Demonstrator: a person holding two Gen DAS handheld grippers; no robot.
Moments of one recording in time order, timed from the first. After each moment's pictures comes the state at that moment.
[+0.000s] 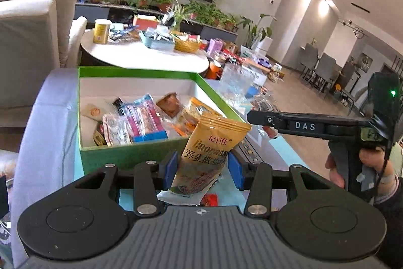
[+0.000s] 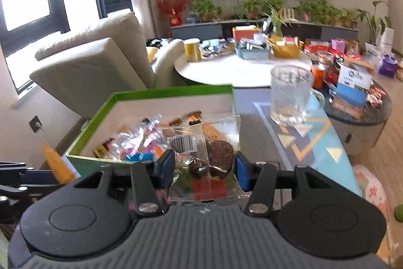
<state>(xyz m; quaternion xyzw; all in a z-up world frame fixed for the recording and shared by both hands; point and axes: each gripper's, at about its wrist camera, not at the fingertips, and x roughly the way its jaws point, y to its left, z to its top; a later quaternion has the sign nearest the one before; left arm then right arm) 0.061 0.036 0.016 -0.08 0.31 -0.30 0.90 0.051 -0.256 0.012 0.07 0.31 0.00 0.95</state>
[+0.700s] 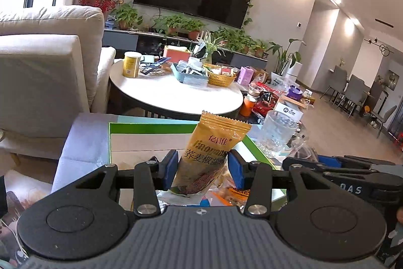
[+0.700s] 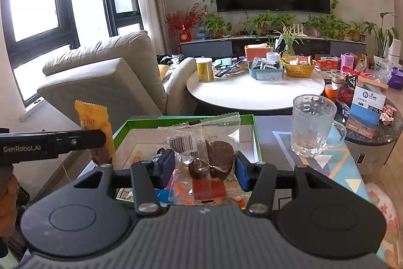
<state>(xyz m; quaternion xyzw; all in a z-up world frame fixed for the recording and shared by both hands) 0.127 0.039 0.041 -0.08 0.26 -0.22 0.93 0.079 -0.245 0.026 0.07 0.27 0.01 0.96</state>
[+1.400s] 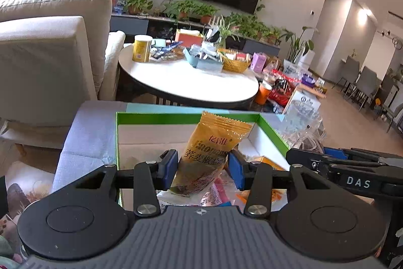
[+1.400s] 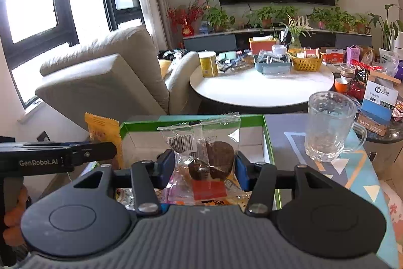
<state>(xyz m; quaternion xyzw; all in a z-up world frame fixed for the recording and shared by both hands) 0.161 0.034 0.022 -0.06 0.31 -0.20 0.93 0.115 -0.241 0.011 0.08 0.29 0.02 0.95</state>
